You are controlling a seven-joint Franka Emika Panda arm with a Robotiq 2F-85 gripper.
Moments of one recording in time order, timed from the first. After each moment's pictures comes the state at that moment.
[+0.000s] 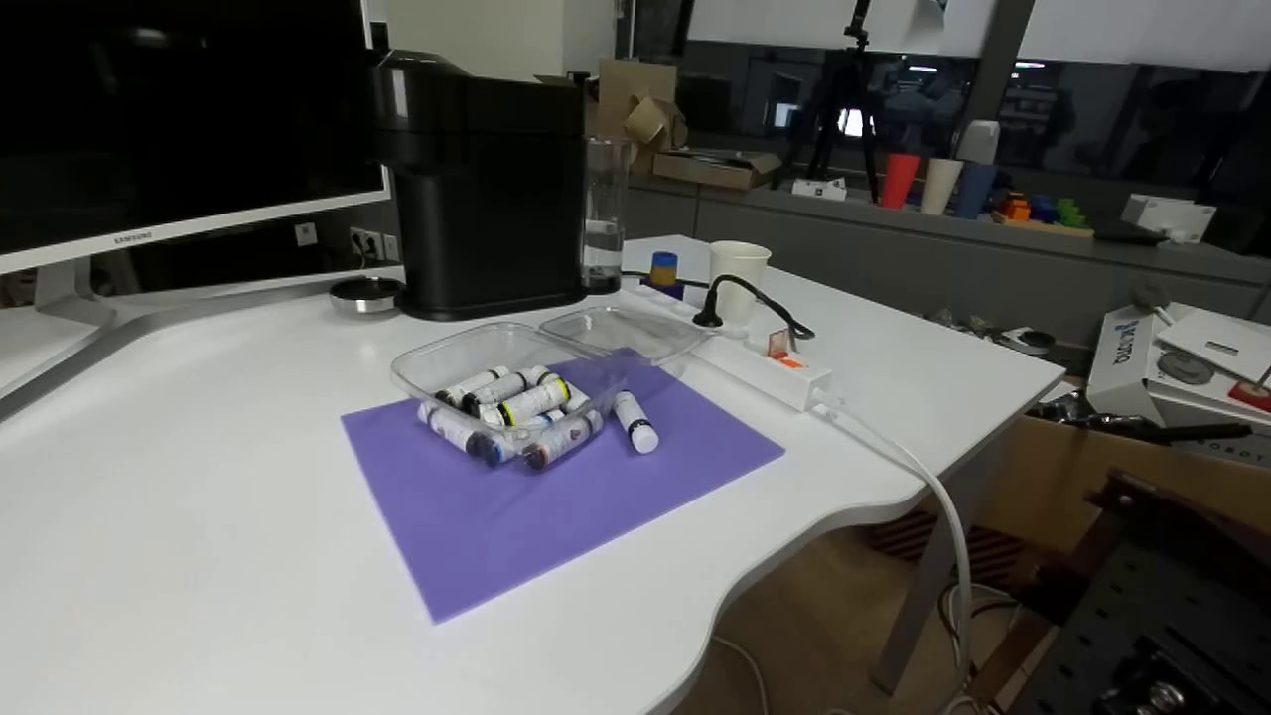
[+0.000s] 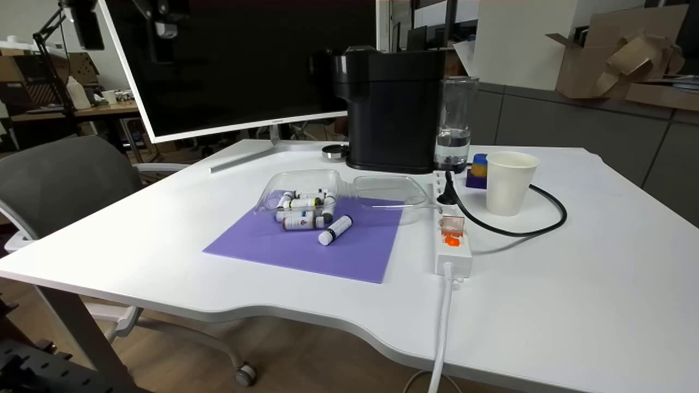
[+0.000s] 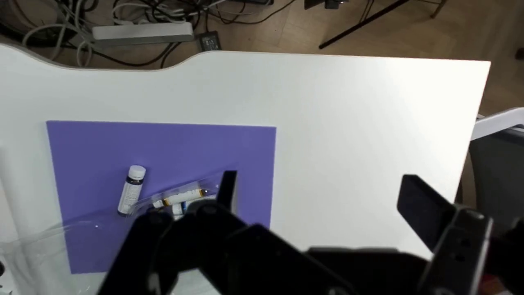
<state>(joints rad) 0.13 -0.59 0.02 -2.72 0.24 2.15 -0.06</state>
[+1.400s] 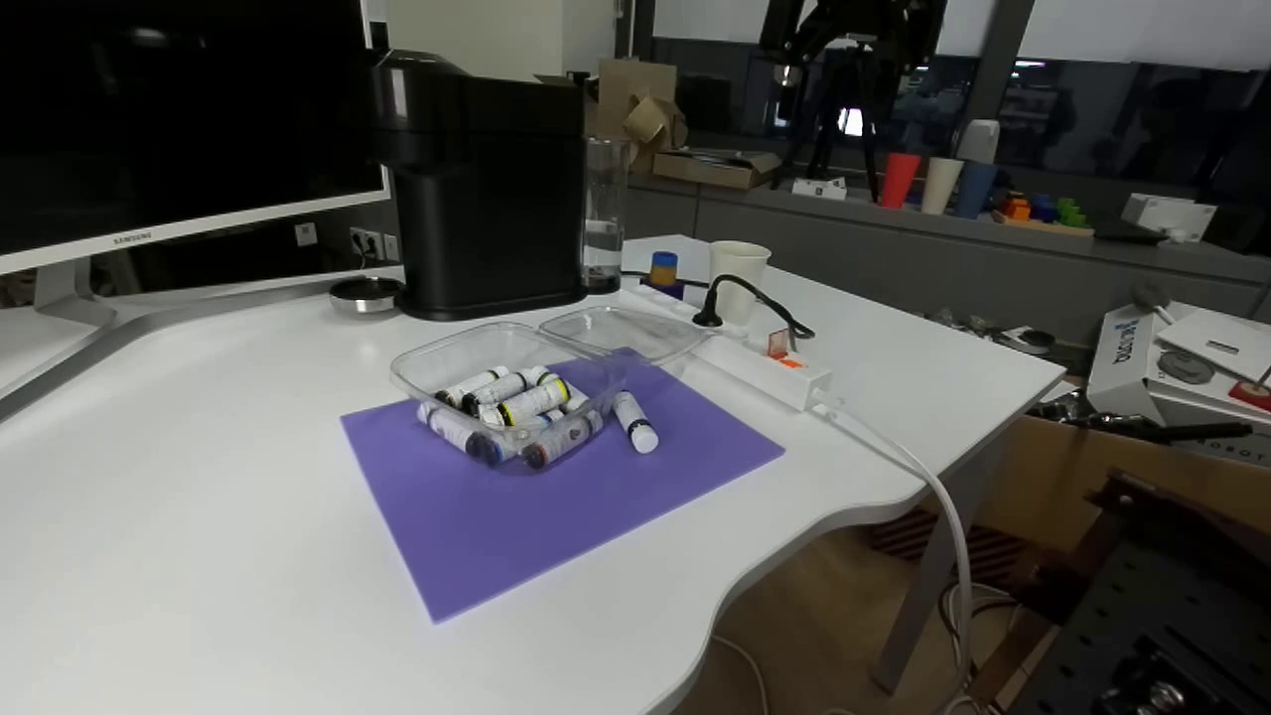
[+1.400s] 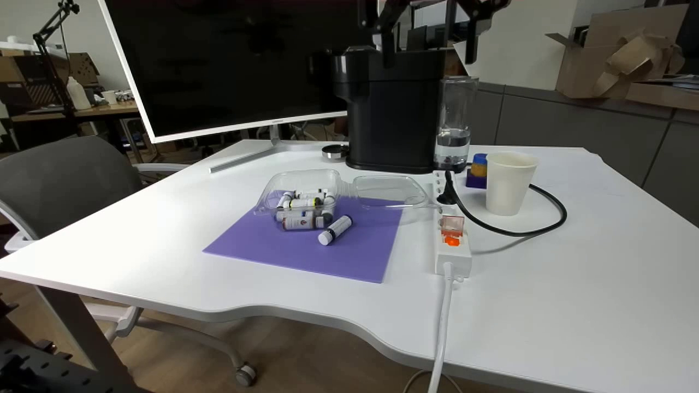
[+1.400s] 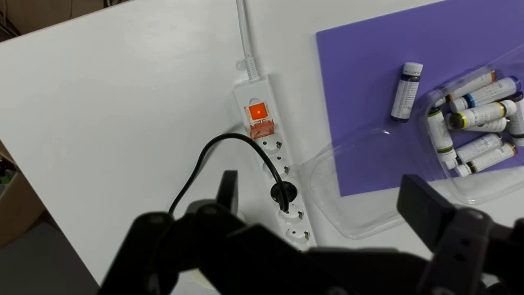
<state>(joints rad) -0.22 -0.14 -0.23 -2.41 -0.07 2.38 -0.17</state>
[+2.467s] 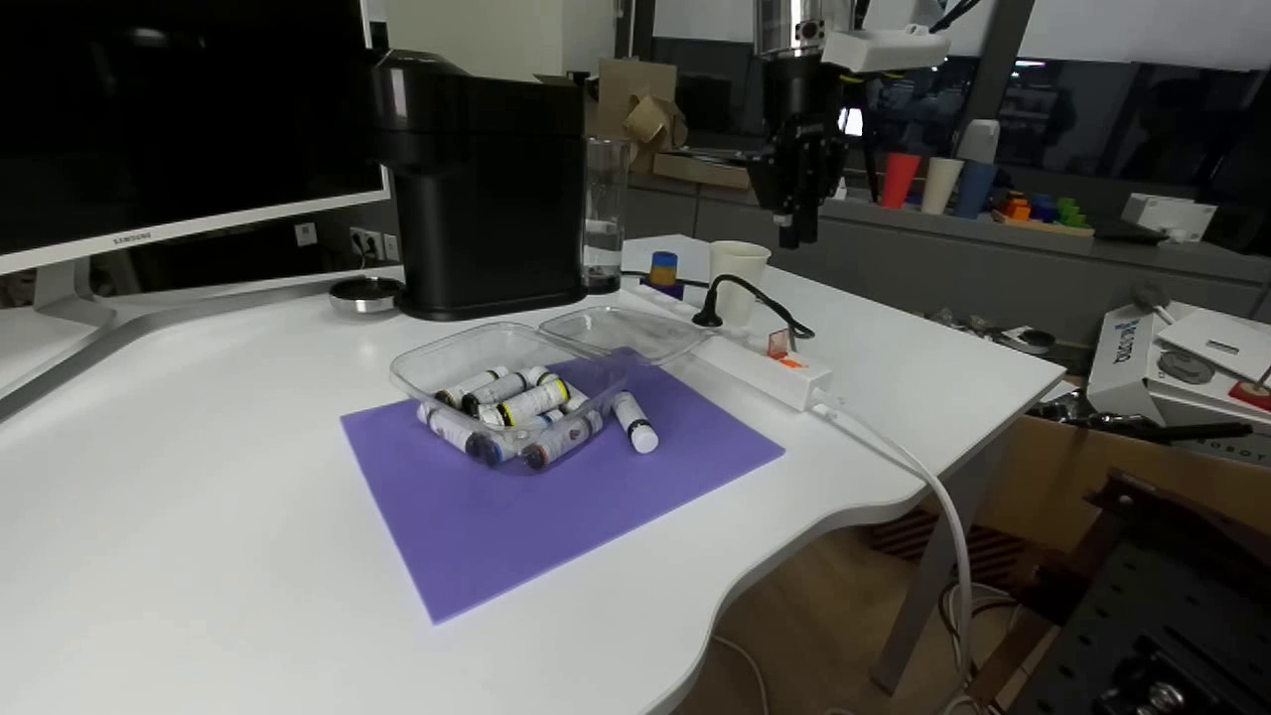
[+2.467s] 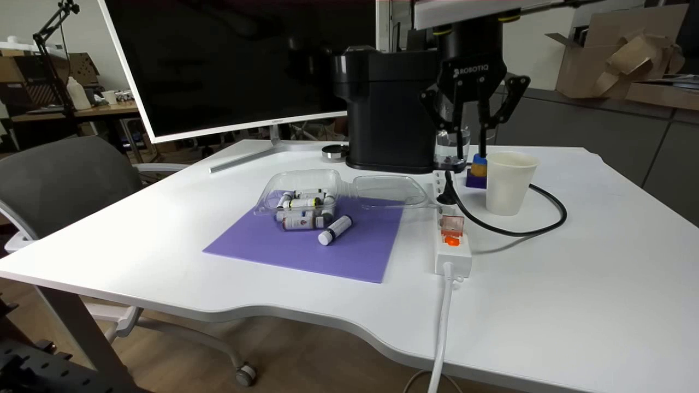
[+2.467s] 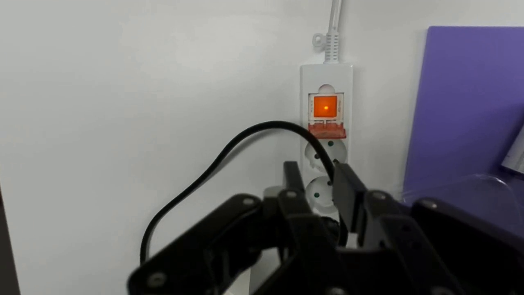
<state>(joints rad) -0.25 0.36 -0.22 -2.07 -0.14 2.38 -0.38</state>
